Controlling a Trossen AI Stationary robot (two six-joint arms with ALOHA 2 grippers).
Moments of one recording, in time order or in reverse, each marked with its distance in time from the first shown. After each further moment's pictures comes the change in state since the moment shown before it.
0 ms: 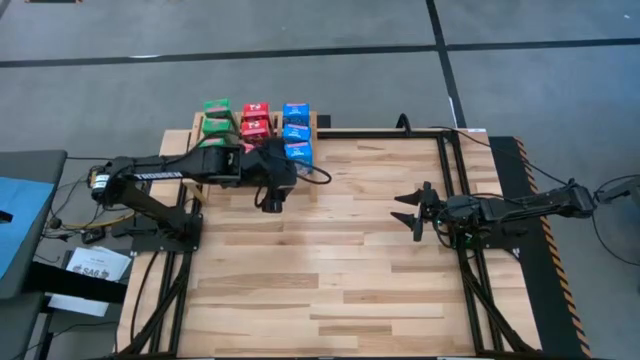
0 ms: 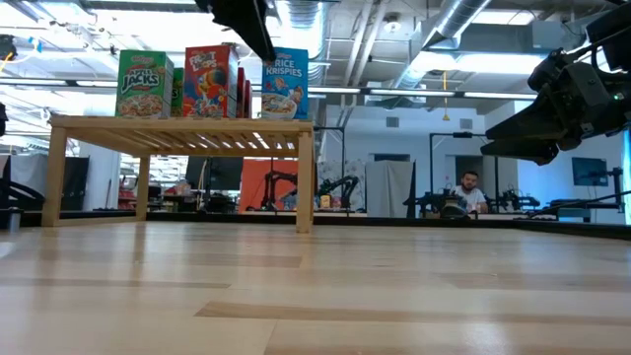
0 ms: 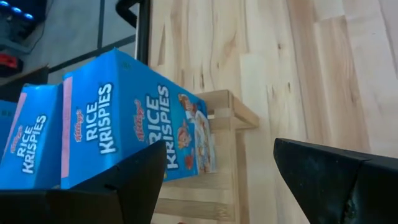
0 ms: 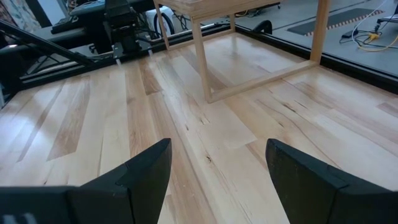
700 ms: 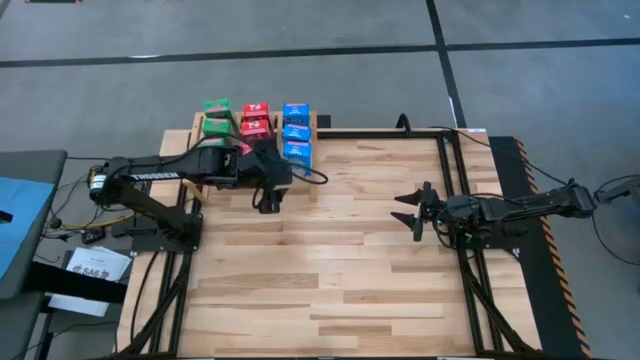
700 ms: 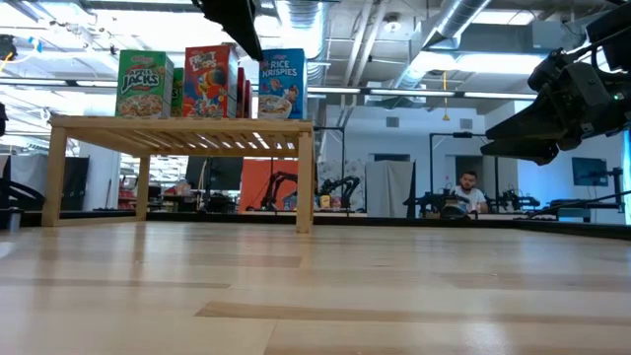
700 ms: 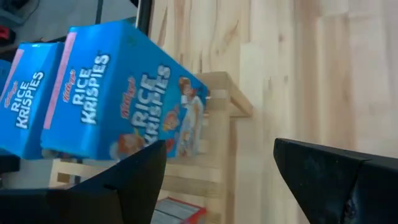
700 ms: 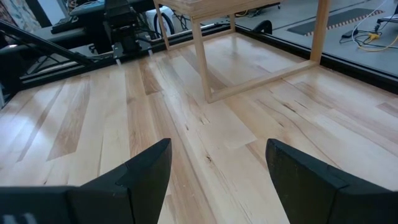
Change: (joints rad) left arm -0.018 -0.019 0.000 -0.069 -0.024 -0.117; right arm 0.000 0.000 0.000 0.000 0.000 0.000
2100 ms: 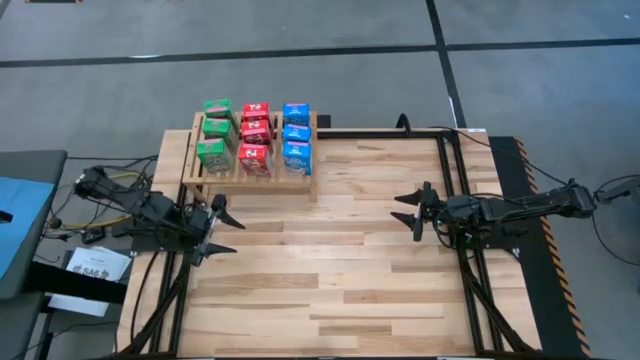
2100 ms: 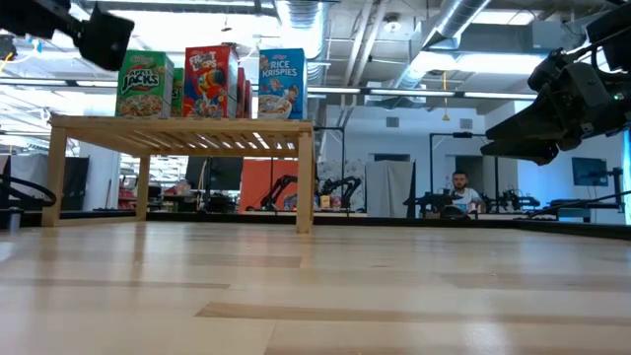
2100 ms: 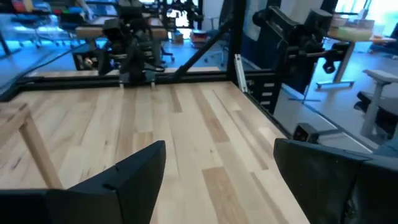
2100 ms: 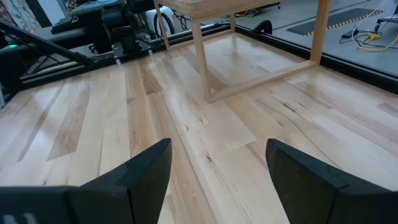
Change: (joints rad) left arm -0.492 -1.143 -1.128 0.783 0.189 -0.320; right arm 0.000 0.000 0.000 0.000 0.000 0.000
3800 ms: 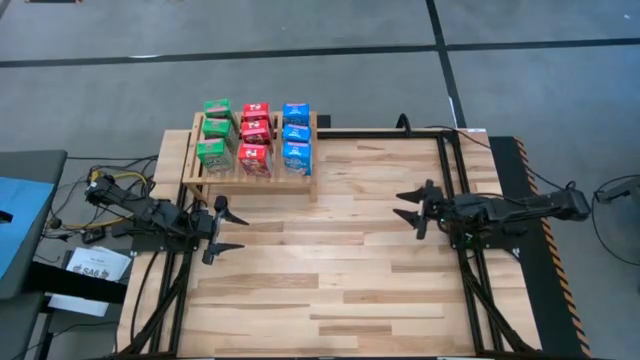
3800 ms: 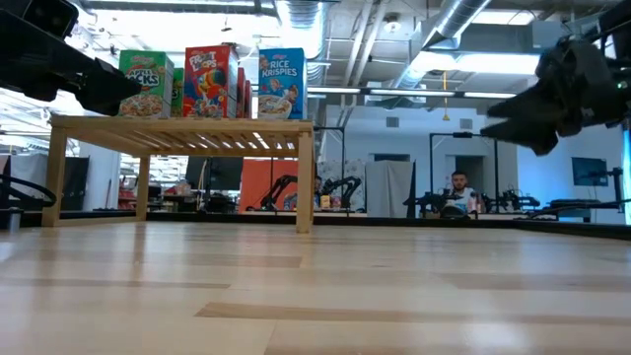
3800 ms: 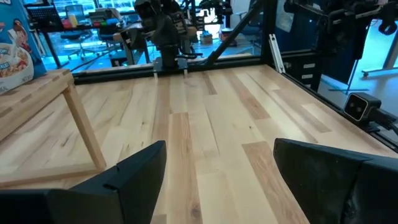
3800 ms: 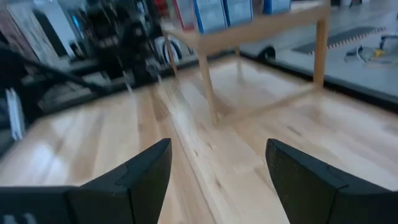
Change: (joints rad) left arm 0.000 -0.226 -0.245 0.017 -0.133 0.112; right arm 0.002 -0.110 0.000 0.000 0.000 0.000
